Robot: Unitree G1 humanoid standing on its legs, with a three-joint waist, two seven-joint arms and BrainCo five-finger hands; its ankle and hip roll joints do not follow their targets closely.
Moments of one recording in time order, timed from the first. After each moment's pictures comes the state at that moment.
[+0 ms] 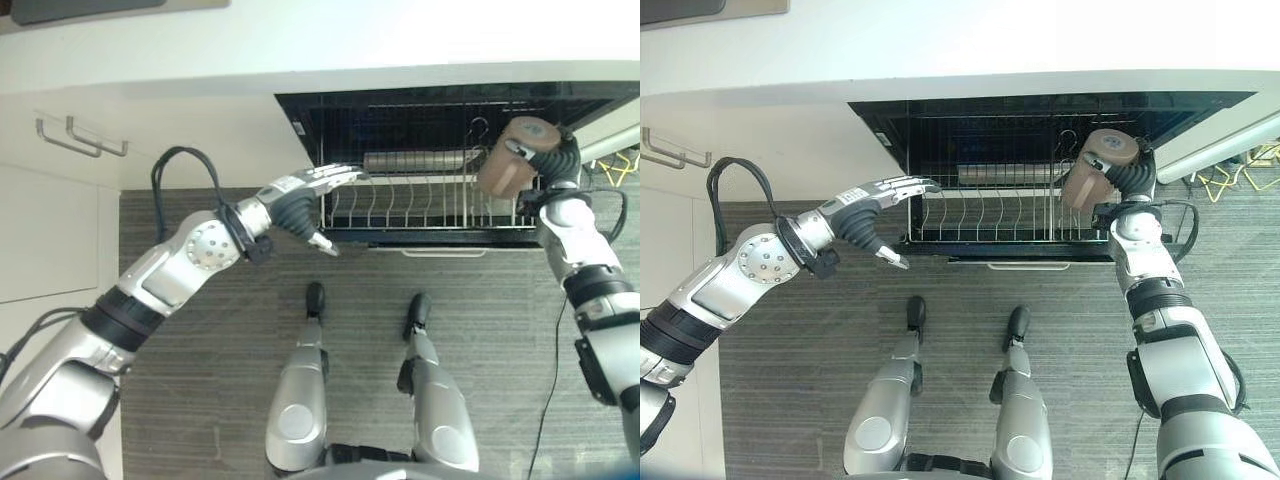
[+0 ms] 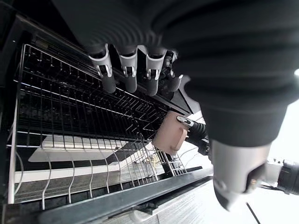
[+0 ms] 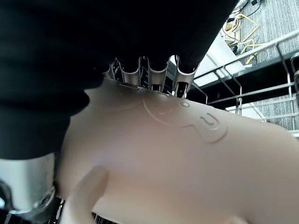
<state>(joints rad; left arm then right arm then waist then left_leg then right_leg) -0.68 0.91 -0.55 -0.02 0.09 -0.29 -0.19 -0.88 -0.64 0.24 0.86 0.40 -0.12 -0.32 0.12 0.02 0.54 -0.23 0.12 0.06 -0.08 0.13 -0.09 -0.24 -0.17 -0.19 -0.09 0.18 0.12</state>
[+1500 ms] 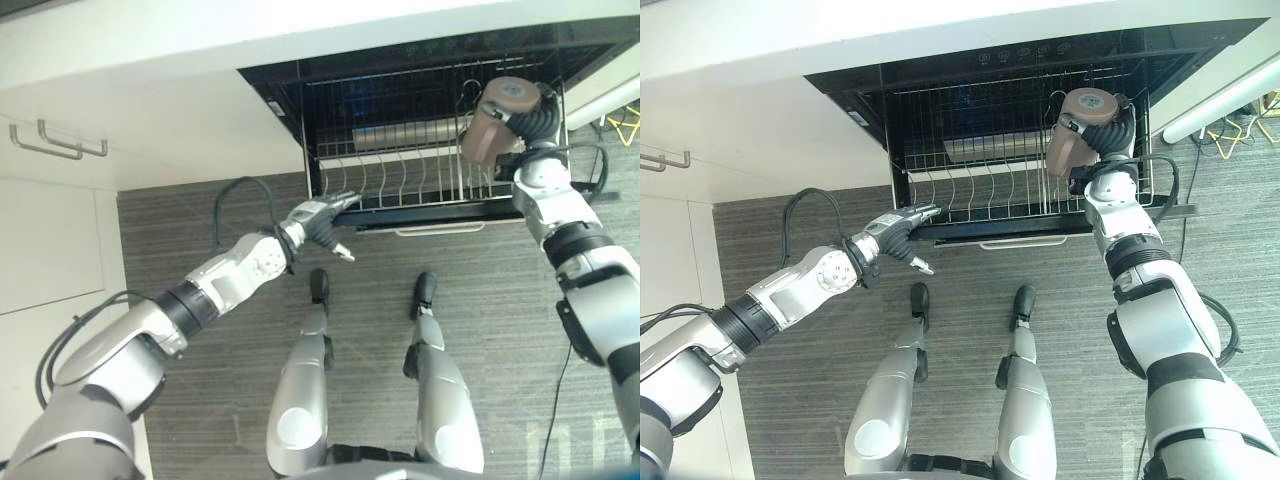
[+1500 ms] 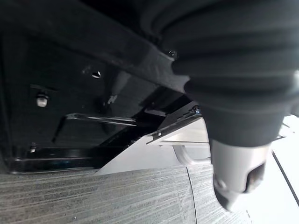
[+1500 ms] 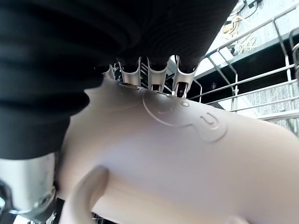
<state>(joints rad) -0.81 0.73 -0.86 0.25 0.14 -0.08 0.04 -1.12 -0.58 0.42 1.01 0.42 -0.11 -0.41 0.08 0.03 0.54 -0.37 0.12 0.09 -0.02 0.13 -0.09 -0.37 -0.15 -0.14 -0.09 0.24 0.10</state>
